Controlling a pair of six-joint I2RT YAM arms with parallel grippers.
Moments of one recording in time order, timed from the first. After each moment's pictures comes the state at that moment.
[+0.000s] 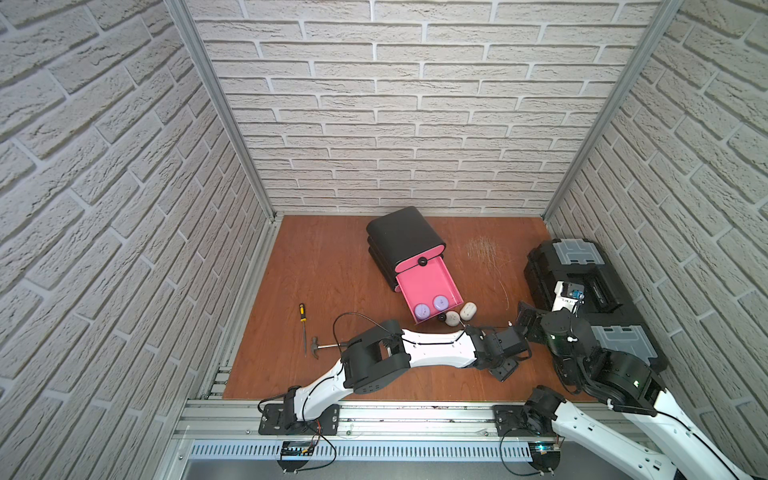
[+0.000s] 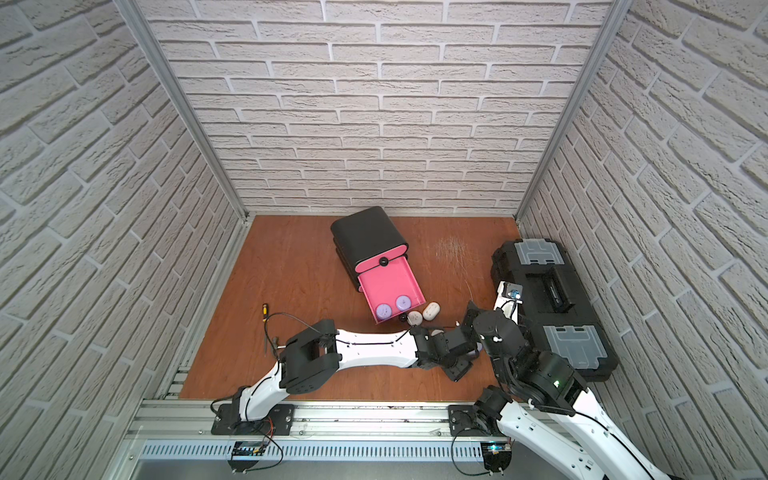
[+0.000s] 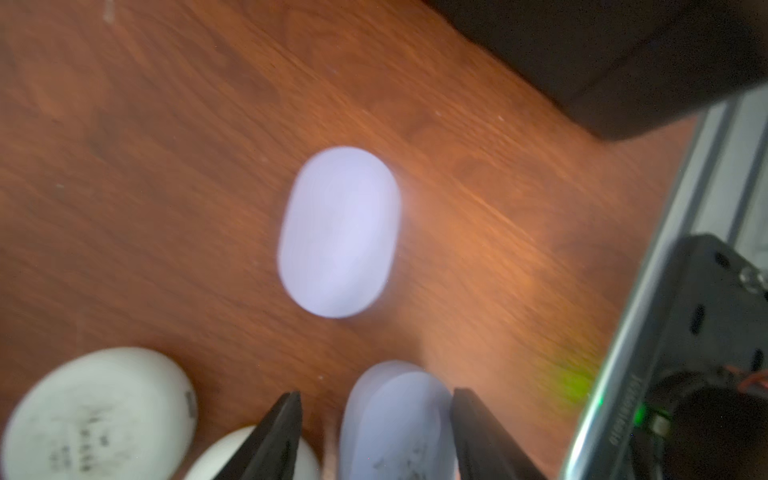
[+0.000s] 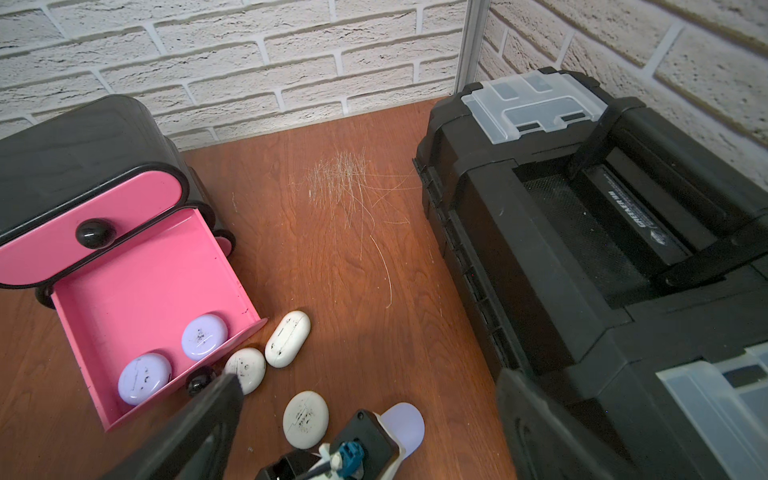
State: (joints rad) left arm -1.38 2.28 1.77 -0.46 -0.05 -0.35; right arm 0.69 0.53 0.89 -1.08 0.78 0.64
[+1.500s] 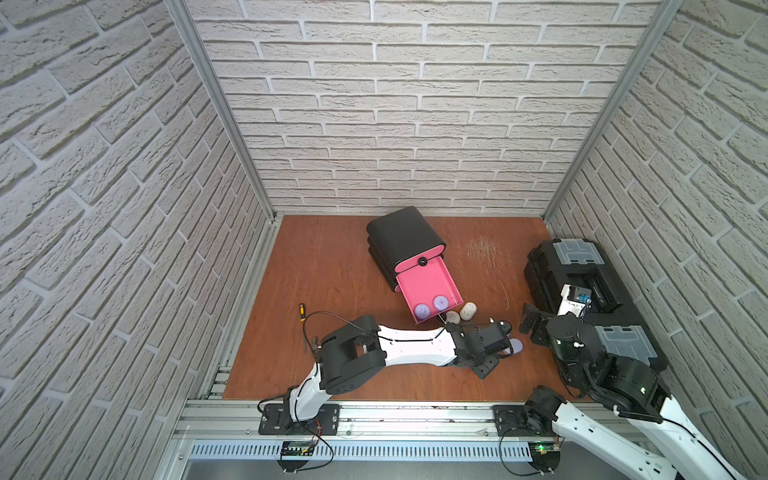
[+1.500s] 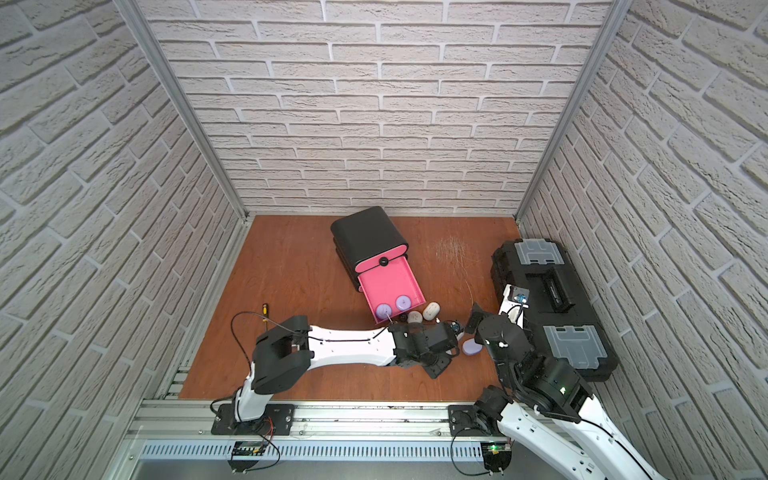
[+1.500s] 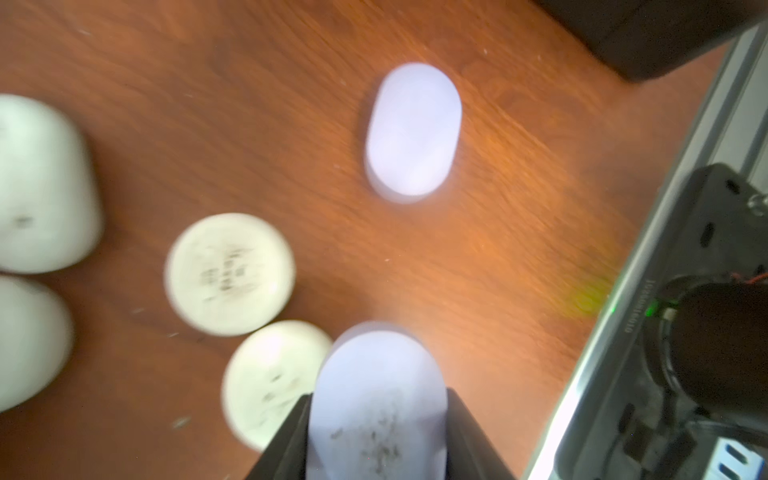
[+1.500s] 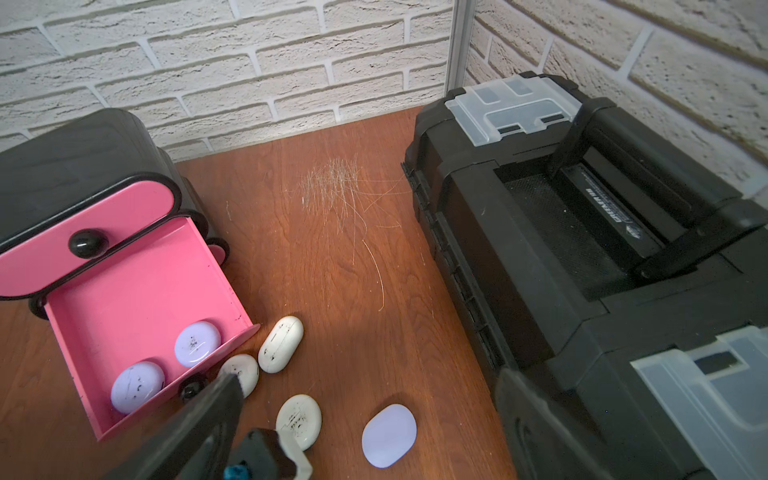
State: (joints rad) left arm -1.33 2.04 1.51 -0.45 -0.08 -0.35; right arm 0.69 0.48 0.87 -1.10 0.81 0.66
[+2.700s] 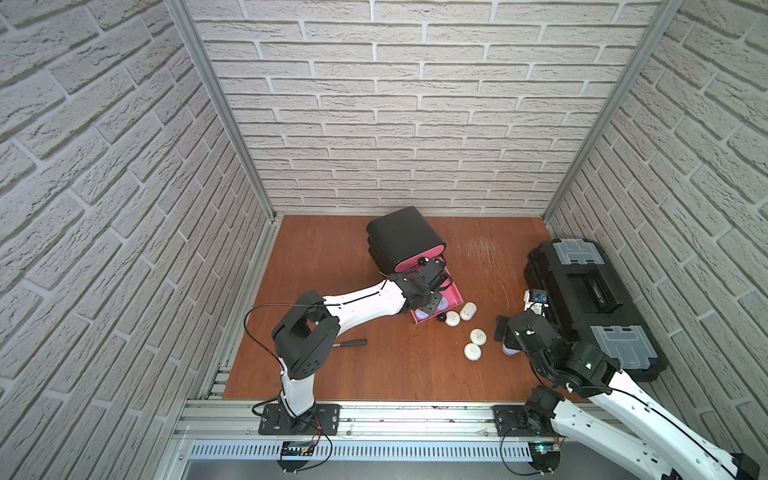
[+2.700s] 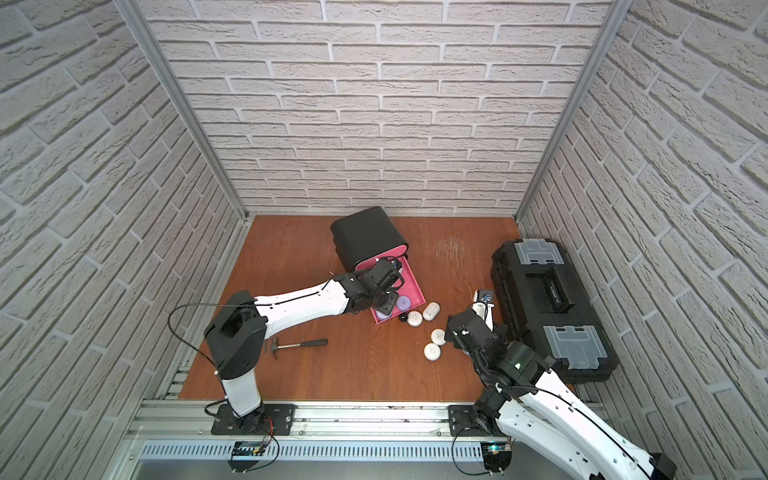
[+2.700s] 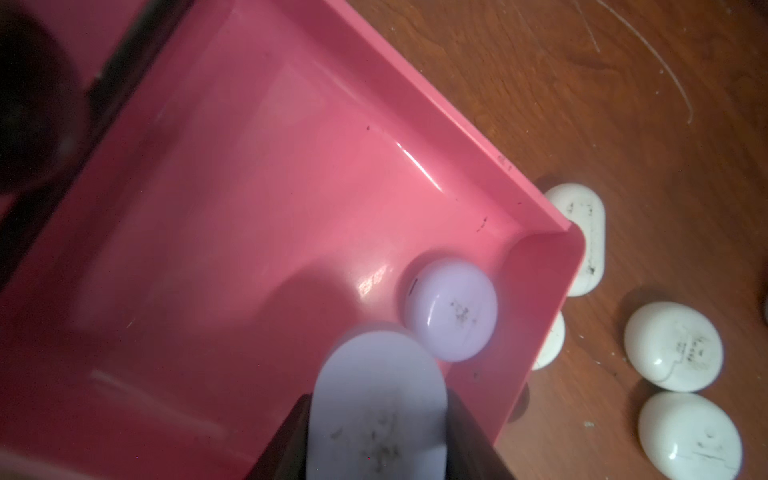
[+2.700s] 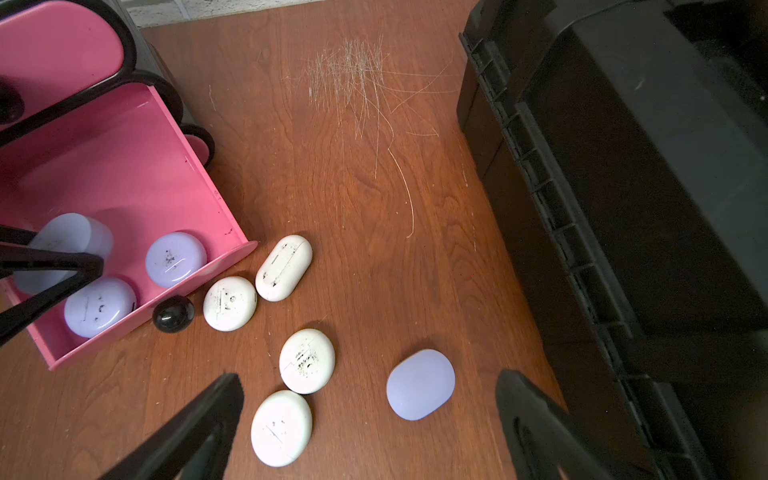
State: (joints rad) left arm -0.93 1.86 1.37 -0.52 -0.19 -0.27; right arm 0.68 0.64 0.71 -1.01 0.64 0.73
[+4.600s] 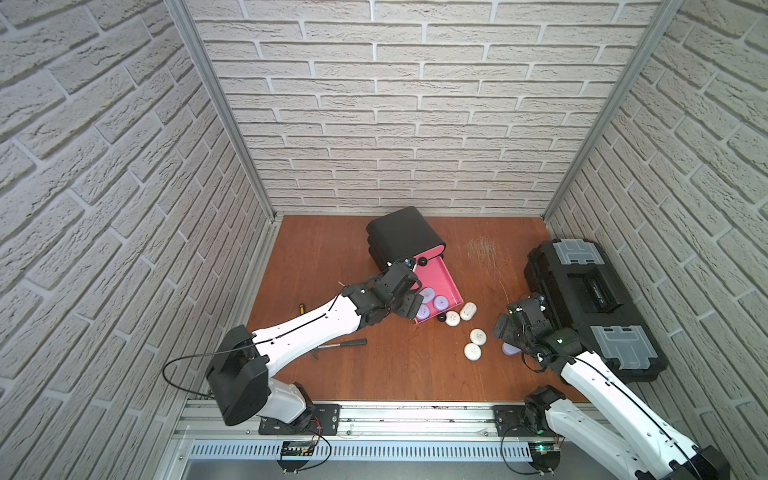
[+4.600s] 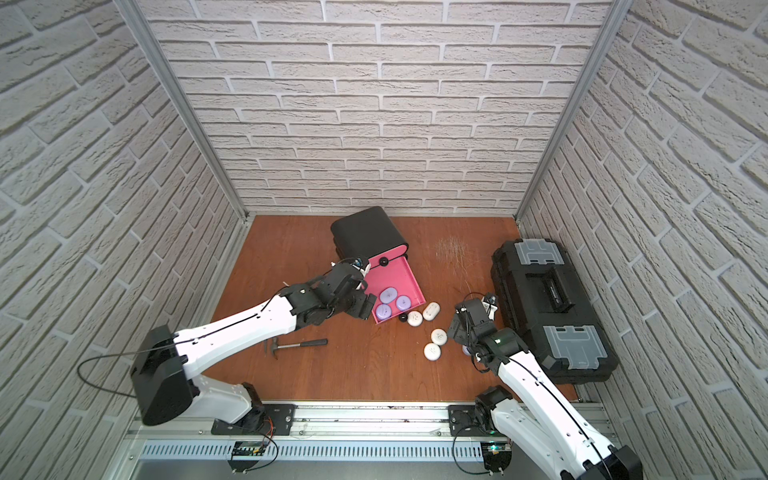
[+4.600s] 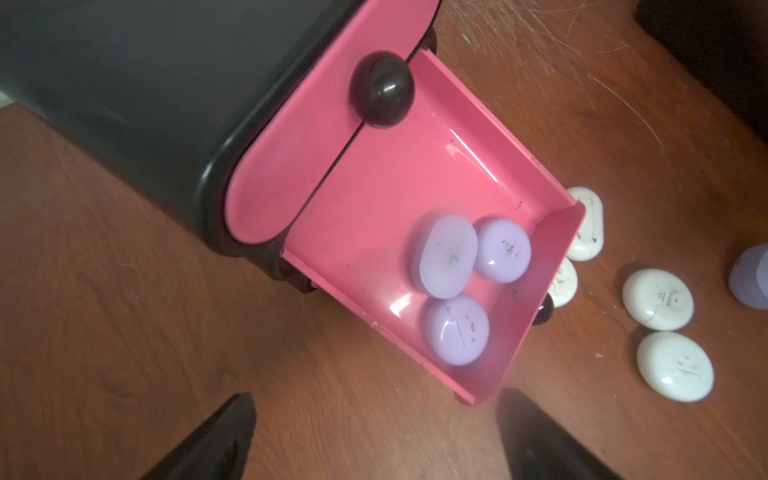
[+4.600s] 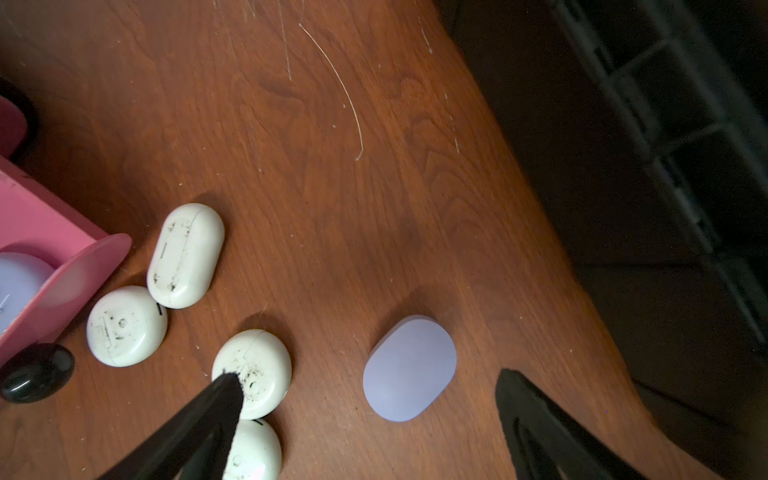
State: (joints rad) left arm -0.89 1.38 1.06 -0.52 -0.27 -0.26; right arm 0.31 0.81 0.57 -0.88 0.36 0.77
